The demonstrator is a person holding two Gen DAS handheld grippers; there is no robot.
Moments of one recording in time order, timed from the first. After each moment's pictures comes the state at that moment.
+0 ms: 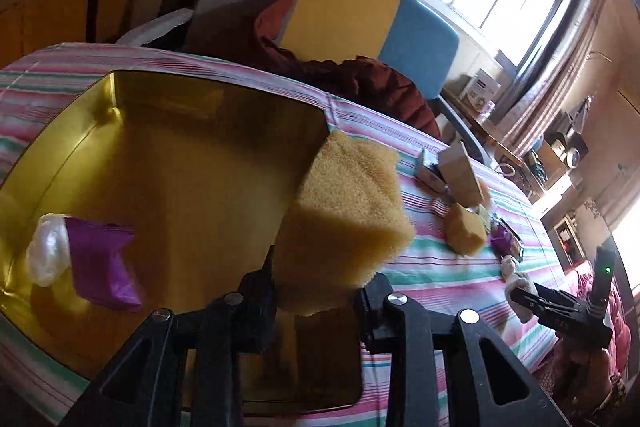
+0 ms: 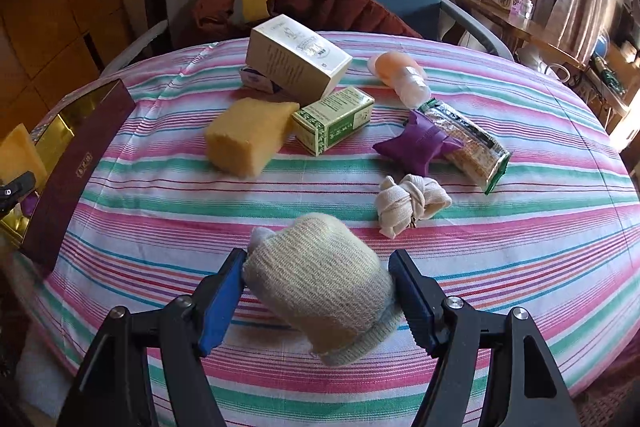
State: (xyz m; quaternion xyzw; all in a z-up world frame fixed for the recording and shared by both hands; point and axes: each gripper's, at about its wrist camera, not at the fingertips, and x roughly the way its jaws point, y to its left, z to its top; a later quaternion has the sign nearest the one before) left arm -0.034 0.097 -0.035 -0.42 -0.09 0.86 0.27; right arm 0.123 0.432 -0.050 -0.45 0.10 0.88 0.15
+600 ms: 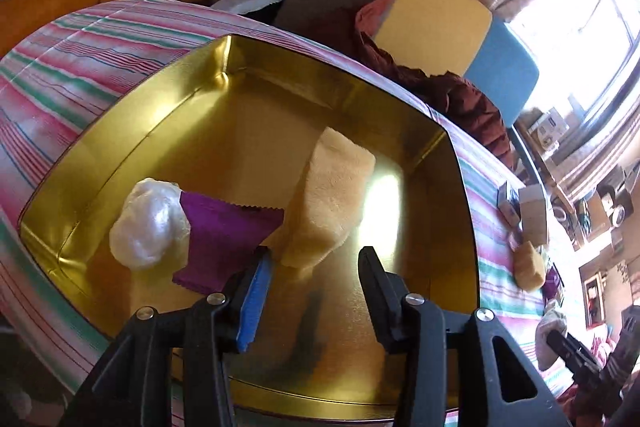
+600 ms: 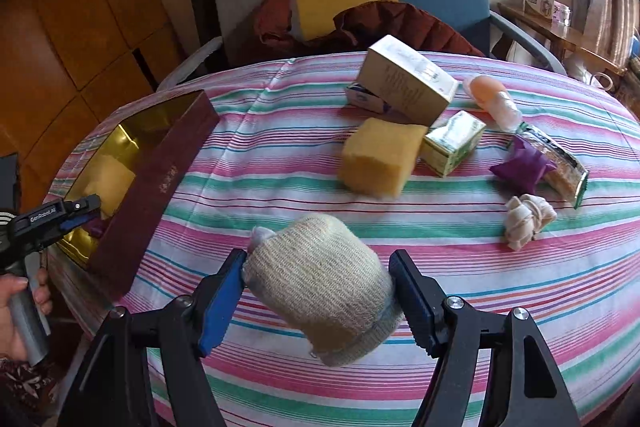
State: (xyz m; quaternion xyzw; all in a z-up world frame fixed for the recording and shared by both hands) left arm -0.057 0.037 -0.057 -0.46 -0.13 0.86 0.15; right arm 0.091 0.348 -0.038 -0.41 0.14 0.90 0.06
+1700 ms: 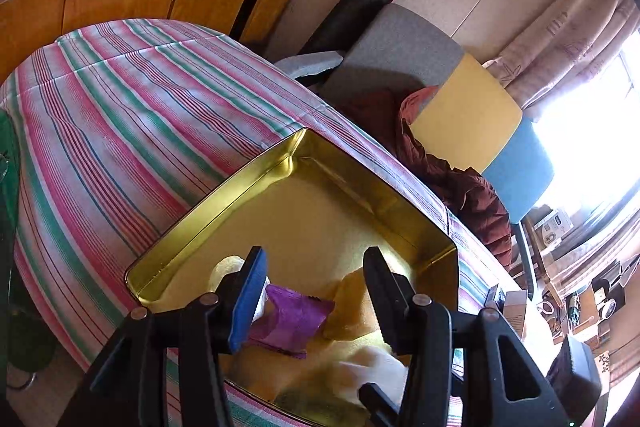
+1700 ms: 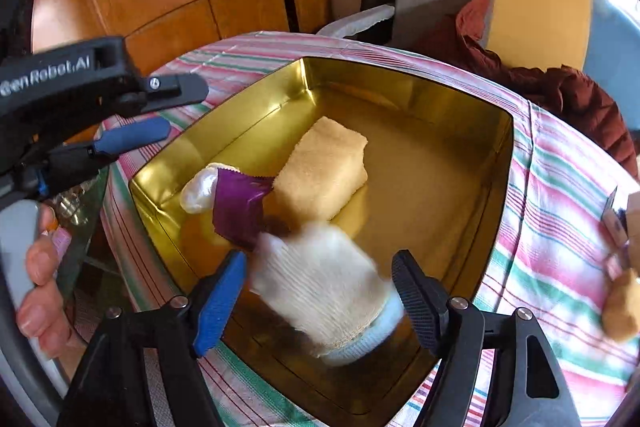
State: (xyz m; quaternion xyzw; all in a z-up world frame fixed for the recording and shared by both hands) left arm -0.067 -0.038 -0.007 -0.39 -0.24 0.89 0.08; right arm -0.029 0.136 -0.035 -0.43 0.01 0.89 -0.12
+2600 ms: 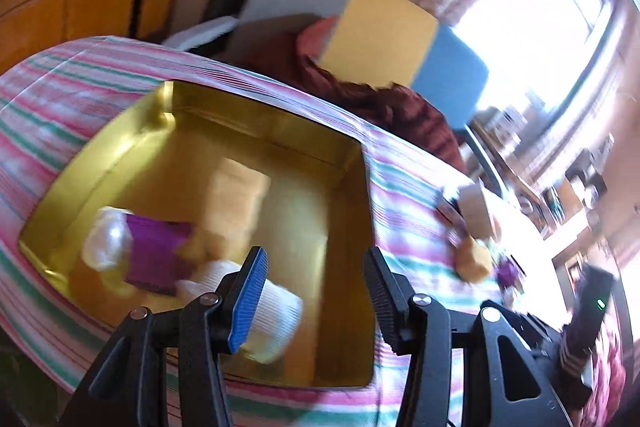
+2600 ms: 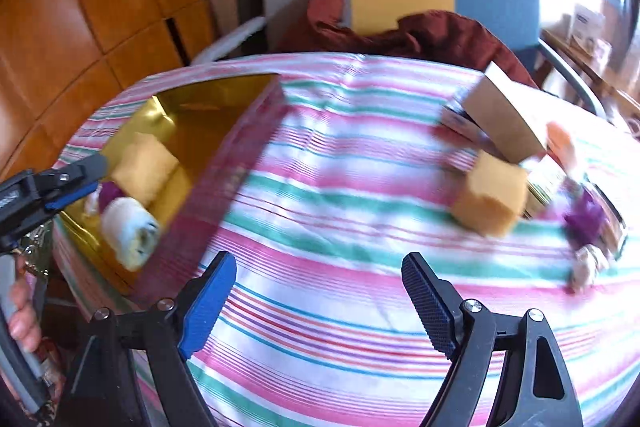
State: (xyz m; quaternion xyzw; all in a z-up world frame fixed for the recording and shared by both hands) left arm -0.026 0.073 -0.009 -0.42 -0.11 0.87 0.23; right arm 0.048 0.300 -0.039 -0.44 0.09 0.89 0.05
